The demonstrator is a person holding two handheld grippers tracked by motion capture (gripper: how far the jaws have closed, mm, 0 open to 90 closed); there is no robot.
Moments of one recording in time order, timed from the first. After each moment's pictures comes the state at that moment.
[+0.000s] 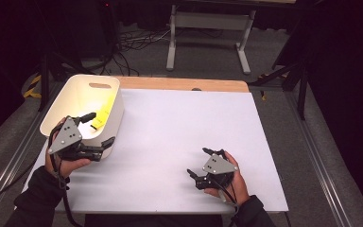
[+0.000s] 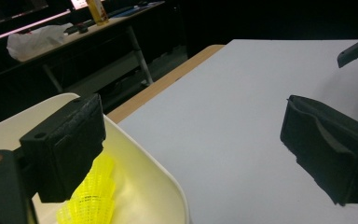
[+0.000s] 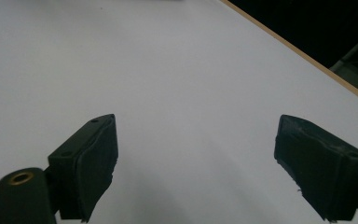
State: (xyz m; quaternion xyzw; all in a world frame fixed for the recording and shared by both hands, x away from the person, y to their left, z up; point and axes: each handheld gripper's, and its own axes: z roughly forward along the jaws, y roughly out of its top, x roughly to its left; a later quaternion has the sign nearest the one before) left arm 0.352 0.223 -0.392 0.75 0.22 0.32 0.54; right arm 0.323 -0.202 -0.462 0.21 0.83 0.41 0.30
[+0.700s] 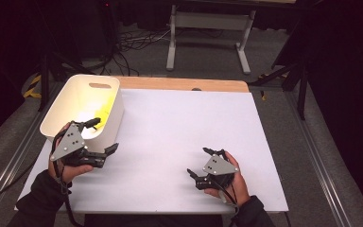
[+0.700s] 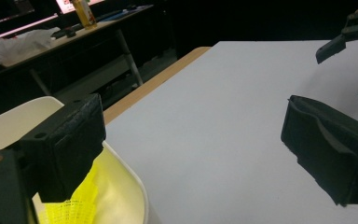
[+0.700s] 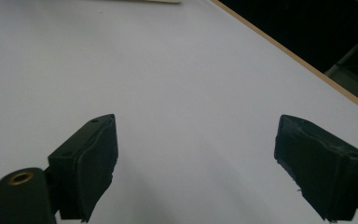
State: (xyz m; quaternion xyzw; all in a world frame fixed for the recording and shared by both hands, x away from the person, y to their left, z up) left arm 0.341 0.214 -0.399 0.76 0.20 0.31 0.54; right arm 0.321 -0.202 -0.459 0.21 0.83 0.42 0.31
